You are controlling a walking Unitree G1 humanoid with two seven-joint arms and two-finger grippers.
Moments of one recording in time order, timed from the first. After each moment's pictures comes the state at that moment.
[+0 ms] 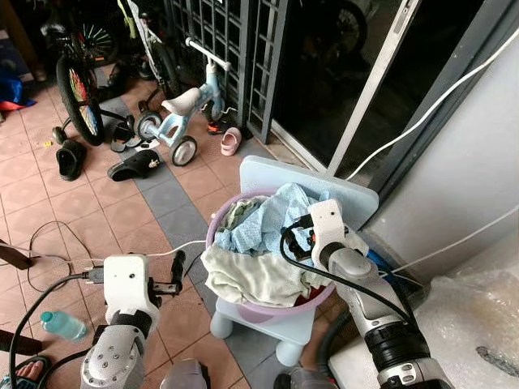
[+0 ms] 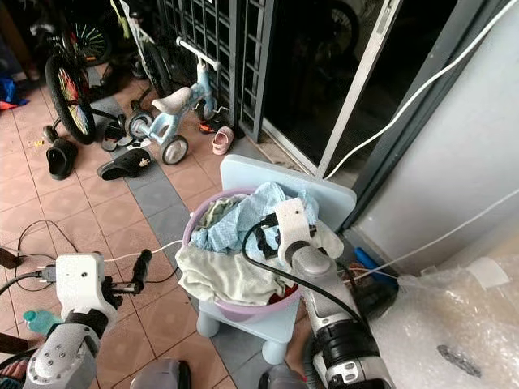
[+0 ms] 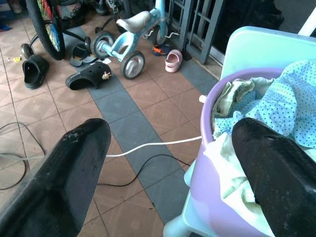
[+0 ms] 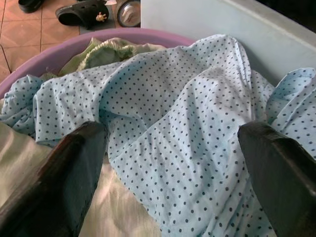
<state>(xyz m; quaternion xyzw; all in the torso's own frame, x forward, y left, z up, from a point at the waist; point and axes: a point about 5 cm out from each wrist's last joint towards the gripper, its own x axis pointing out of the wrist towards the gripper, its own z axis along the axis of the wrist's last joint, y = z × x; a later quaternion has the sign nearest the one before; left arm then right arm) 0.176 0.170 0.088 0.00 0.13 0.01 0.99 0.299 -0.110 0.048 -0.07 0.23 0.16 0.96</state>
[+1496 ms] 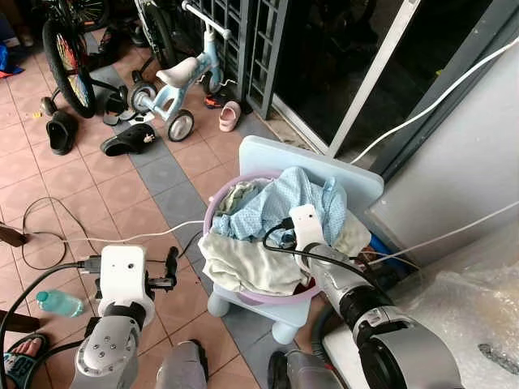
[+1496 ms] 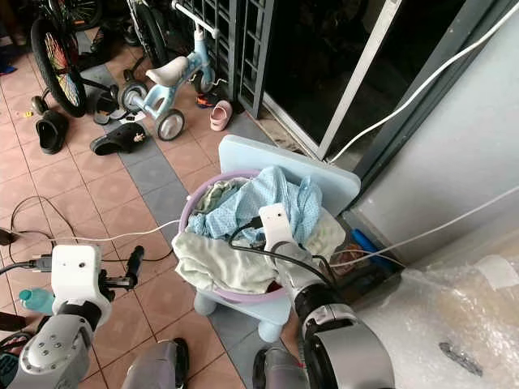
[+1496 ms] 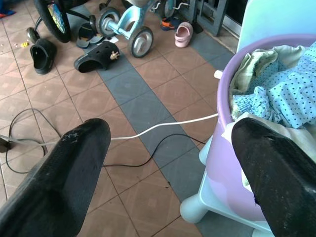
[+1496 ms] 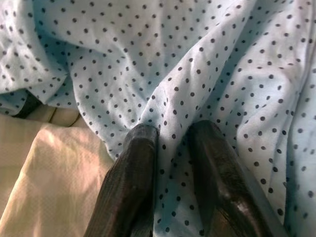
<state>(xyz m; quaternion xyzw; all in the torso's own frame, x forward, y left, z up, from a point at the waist) 0.192 0.172 0.096 0.04 0.15 0.02 0.99 0.321 -0.100 0.023 -0.05 0.30 0.12 0.94</state>
